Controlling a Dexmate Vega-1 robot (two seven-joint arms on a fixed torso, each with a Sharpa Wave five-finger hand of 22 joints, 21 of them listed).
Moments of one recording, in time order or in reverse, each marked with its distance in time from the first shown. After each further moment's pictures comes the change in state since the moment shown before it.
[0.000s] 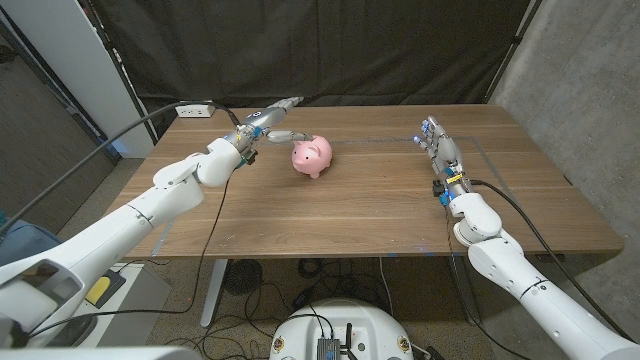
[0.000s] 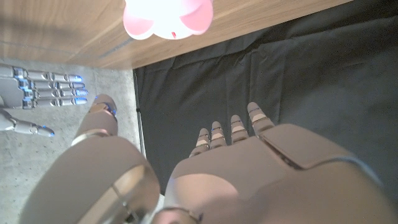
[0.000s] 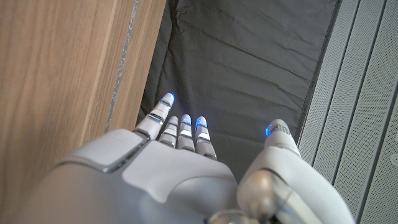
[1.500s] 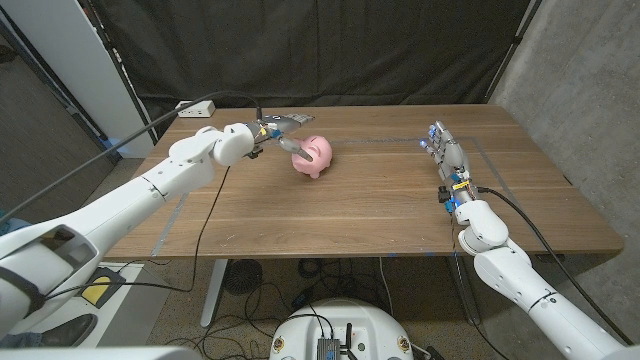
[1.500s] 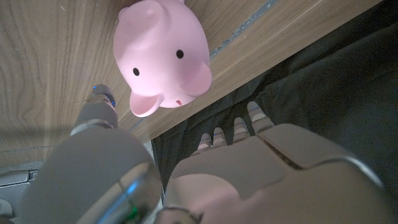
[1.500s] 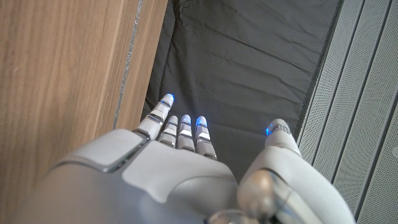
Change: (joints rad) left arm -0.195 -0.028 0.157 0.054 0.200 0.077 -0.340; left_hand 0.083 0.009 -0.069 0.000 0.023 -0.061 0.003 0.031 0.000 -0.079 -0.001 0.020 0.004 -0.039 0.014 0.019 0.000 0.010 -0.007 0.009 0.000; right arm -0.068 -0.011 0.032 -0.052 0.001 -0.002 -0.032; right_hand 0.005 -0.005 0.000 0.000 0.000 0.009 -0.002 0.000 0.000 0.020 -0.002 0.000 0.000 0.007 0.007 0.000 0.000 0.001 0.013 0.000 0.000
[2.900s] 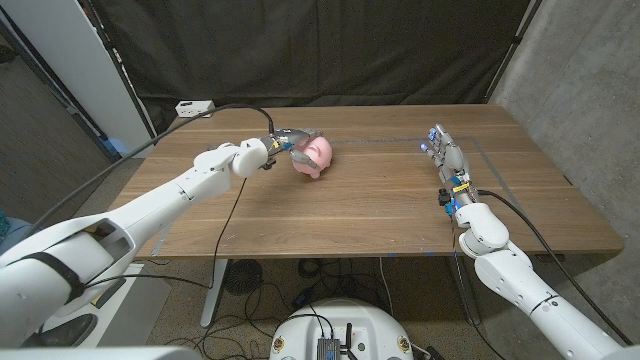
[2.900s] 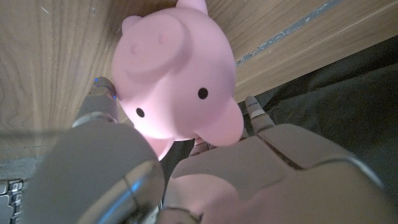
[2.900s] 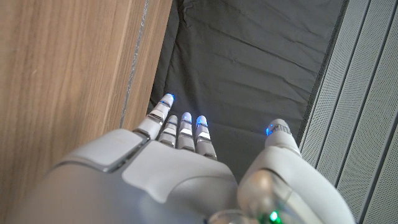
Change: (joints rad) left arm -0.062 -0.136 0.119 0.262 -0.026 -0.067 0.152; left_hand 0.127 0.037 -0.010 0.001 0.012 0.156 -0.026 0.037 0.000 0.140 -0.072 0.051 0.000 0.130 -0.057 0.012 0.000 0.113 0.003 0.025 0.005; right arm -0.014 0.000 0.003 -0.004 0.002 -0.009 -0.003; right_hand 0.000 0.000 -0.003 0.003 0.000 0.007 -0.007 0.000 0.000 0.016 0.002 0.007 0.000 0.005 0.005 0.000 0.000 0.006 0.006 -0.004 0.000
